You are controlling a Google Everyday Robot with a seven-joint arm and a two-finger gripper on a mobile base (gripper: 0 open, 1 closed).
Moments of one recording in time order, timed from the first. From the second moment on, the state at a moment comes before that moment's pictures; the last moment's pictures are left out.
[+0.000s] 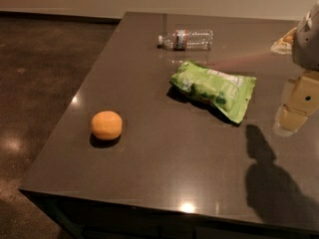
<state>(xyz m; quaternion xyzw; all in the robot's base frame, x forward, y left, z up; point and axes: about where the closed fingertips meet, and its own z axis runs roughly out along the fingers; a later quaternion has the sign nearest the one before) 0.438 -0.217 0.976 -0.60 0.78 -0.03 0.16</state>
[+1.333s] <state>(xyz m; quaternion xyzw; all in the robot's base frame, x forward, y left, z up) 0.498 -0.191 0.951 -0.55 0.81 0.00 0.19</state>
